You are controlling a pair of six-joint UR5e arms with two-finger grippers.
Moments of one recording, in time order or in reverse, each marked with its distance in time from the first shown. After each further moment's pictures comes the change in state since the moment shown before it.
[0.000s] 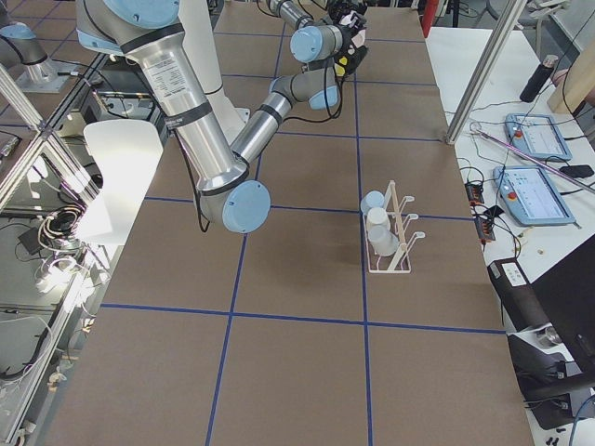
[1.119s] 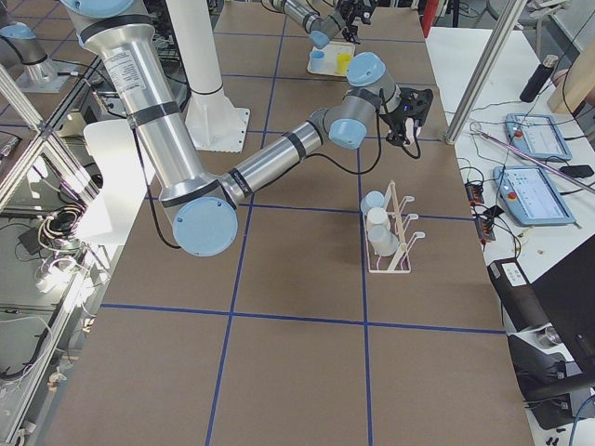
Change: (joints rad) left arm -0.052 0.040 0.042 0.022 -0.008 0.088; right arm 0.315 -0.098 -0.147 -0.567 0.172 -1.070
